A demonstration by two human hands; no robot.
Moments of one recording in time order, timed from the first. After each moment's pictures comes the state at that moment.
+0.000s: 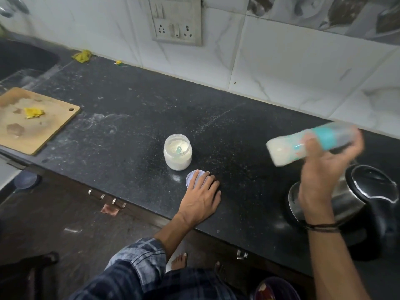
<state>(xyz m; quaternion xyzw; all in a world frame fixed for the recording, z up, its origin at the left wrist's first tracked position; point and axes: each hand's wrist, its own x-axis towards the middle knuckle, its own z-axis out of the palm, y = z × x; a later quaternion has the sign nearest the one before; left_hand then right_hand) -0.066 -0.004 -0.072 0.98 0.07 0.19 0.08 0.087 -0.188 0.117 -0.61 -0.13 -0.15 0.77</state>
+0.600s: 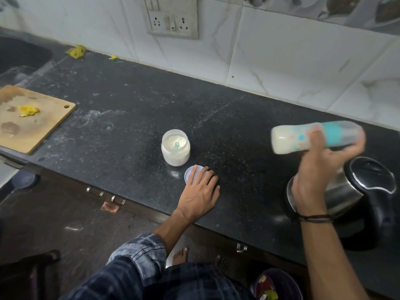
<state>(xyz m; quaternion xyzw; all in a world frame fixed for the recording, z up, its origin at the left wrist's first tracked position) -0.067 -0.004 -0.074 0.98 0.07 0.18 0.07 0.086 -0.184 0.117 -0.60 -0.07 -0.16 0.78</state>
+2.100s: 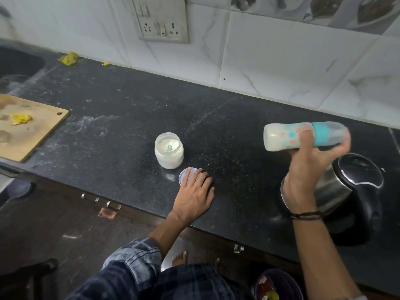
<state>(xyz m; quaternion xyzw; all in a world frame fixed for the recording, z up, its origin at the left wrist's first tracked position) -0.065 -0.003 -0.076 0.98 0.07 0.19 0.07 0.089 -0.186 0.110 -0.58 -0.06 -0.15 0.80</state>
